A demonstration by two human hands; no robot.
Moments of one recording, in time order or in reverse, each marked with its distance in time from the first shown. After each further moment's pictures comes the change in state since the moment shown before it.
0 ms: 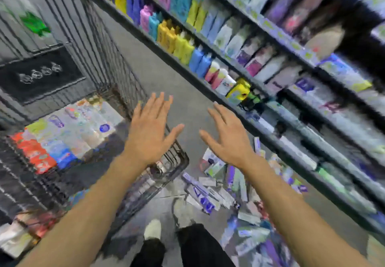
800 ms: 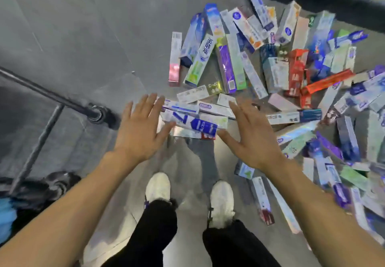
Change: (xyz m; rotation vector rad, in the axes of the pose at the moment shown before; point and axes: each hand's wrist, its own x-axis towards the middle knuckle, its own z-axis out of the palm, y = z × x) left_hand -0.180 0.014 0.516 0.215 -0.474 0.297; right_hand -0.296 0.294 0.458 0.118 0.035 0.422
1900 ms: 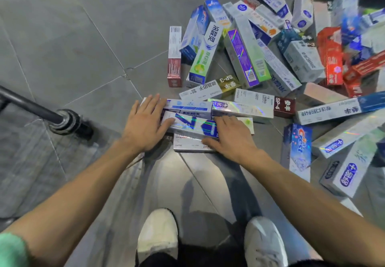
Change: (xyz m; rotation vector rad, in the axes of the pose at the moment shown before) left_hand 0.084 -0.085 0.209 0.105 0.017 0.050; right_hand 0.071 0.044 0.244 -0.153 -0.103 0.060
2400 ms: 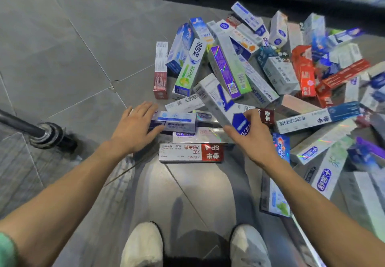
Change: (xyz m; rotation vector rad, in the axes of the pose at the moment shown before) left_hand 0.029 0.001 -0.005 -0.007 -0.008 0.084; right_hand -0.040 0.059 -0.045 0.721 0.272 0.329
